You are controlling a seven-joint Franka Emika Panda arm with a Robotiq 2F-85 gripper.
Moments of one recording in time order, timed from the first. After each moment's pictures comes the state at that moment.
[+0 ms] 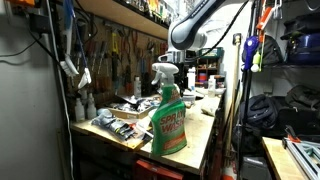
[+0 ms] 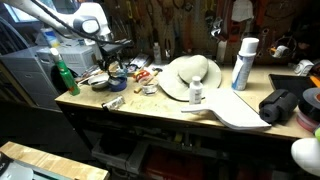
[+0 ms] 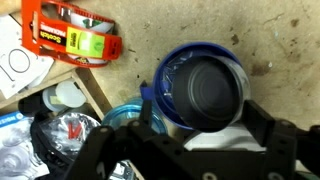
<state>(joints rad) -0.12 0.13 -0.10 -2.13 -0.02 2.34 -1.40</state>
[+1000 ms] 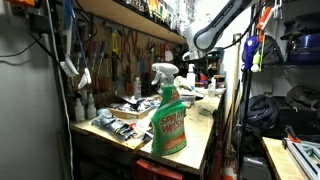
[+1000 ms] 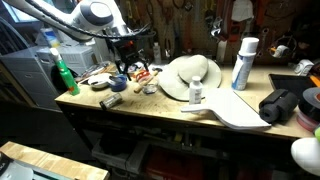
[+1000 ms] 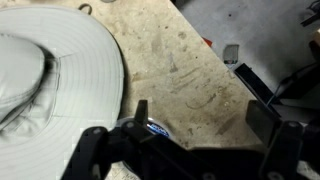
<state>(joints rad) -0.25 0.06 -0.26 -2.13 -0.53 2.21 -1.06</state>
